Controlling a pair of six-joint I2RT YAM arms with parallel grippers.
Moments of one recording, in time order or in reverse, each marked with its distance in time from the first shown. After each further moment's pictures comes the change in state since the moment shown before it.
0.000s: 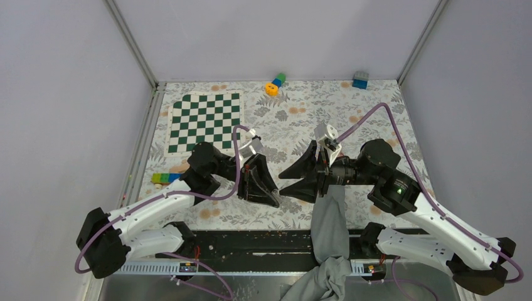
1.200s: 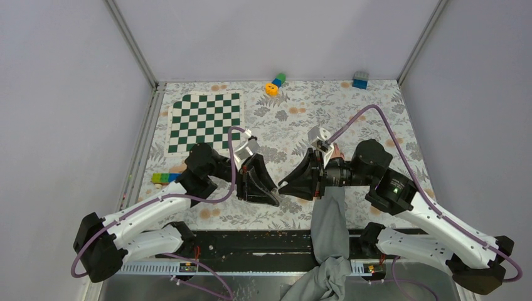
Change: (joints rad) left arm 0.000 -0.045 0.000 -0.073 -0.054 0.081; right arm 0.000 0.006 -0.023 -0.060 0.000 0.010
